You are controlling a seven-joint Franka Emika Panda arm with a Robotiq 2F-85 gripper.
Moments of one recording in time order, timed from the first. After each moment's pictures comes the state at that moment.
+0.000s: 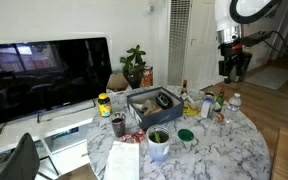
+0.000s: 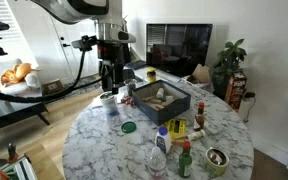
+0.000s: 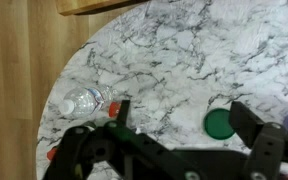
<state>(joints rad) -0.08 -0.31 0.03 -2.38 -0.10 1.83 0.19</state>
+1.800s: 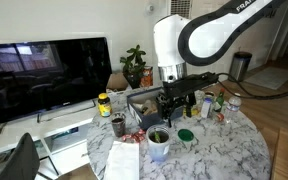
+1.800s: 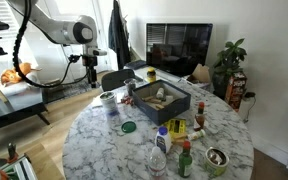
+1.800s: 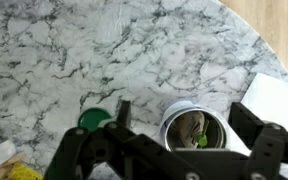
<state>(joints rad) 0.21 0.16 0.28 -2.10 0.01 2.08 0.78</state>
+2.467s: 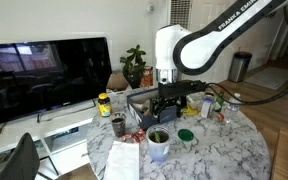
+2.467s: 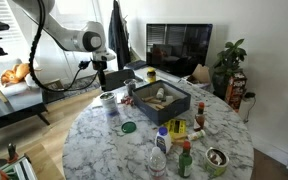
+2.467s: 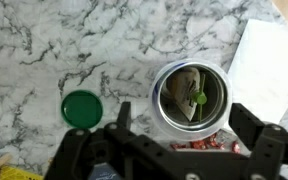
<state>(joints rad) 0.22 0.24 0.21 -2.09 0.02 2.29 0.86</state>
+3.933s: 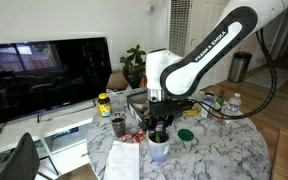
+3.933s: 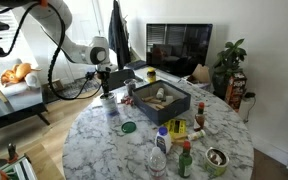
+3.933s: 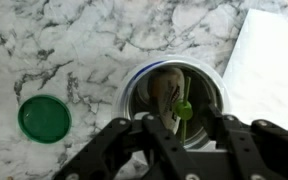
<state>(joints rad) 0.30 0.45 0.16 -1.99 0.02 2.40 0.86</state>
